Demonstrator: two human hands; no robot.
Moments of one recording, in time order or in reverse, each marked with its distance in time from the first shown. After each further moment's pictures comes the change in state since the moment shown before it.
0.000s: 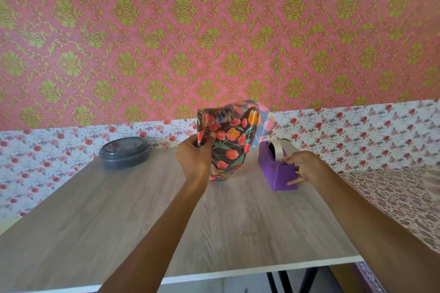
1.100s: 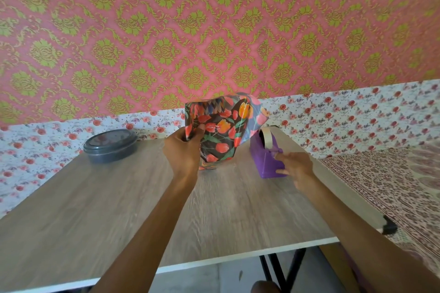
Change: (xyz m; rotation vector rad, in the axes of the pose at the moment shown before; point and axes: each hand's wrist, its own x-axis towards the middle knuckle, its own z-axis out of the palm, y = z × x) left_hand -0.019 0.004 0.000 -0.023 -0.020 0.002; right_hand 0.013 0.060 -0.001 0.160 0.256 -0.365
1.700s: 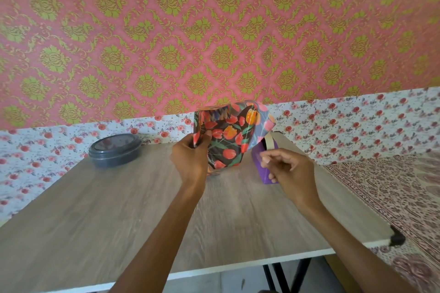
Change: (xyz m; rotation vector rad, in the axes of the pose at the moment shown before) left_hand 0.000 -0.006 0.007 -0.026 0.014 0.000; right_hand -0.115 -0.034 0.003 -0.056 -0.183 -0.777
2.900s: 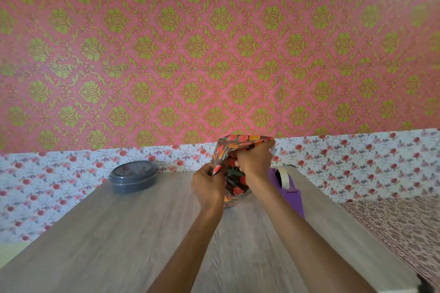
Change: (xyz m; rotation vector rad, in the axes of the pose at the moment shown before) left_hand 0.019 -0.008 -0.002 -0.068 0.008 -0.019; right_hand 0.098 -0.060 0.132 -0.047 0.241 0.420
